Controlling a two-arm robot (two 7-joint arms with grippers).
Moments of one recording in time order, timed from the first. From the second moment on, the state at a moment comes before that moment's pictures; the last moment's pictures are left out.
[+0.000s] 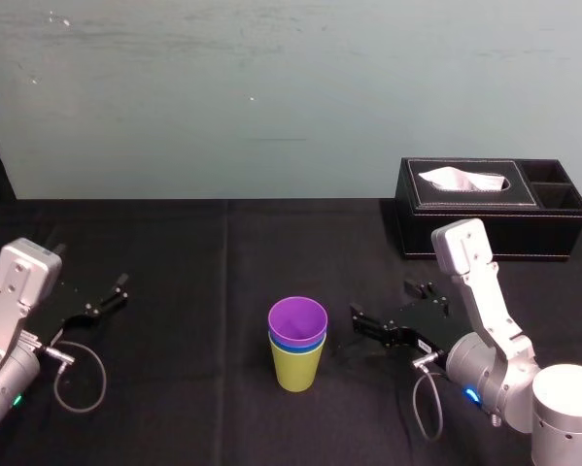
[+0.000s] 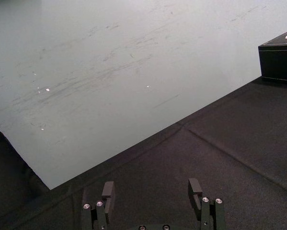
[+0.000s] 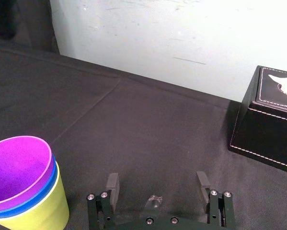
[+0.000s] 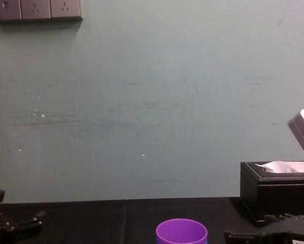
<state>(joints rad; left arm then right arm) -0.20 0.60 0.45 -1.41 -0.25 -0.12 0.03 0.20 0.36 -0.38 -1.52 0.26 0.30 0.13</state>
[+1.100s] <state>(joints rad) -0.20 0.60 0.45 -1.41 -0.25 -0.12 0.03 0.20 0.36 -0.38 -1.52 0.26 0.30 0.13</state>
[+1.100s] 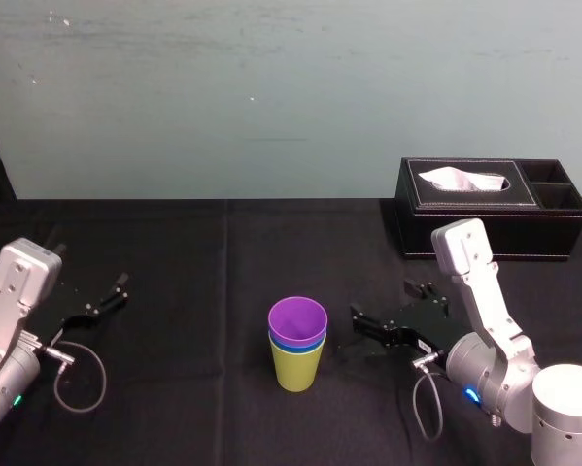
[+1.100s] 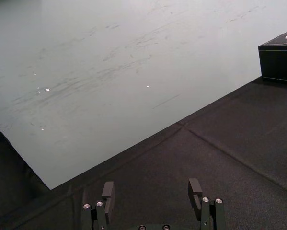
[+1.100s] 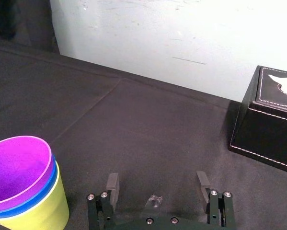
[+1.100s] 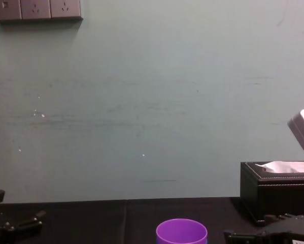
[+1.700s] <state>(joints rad) -0.20 0.60 0.45 -1.41 -0.25 -0.12 0.03 0.20 0.36 -0.38 -1.52 0.26 0.30 0.13</state>
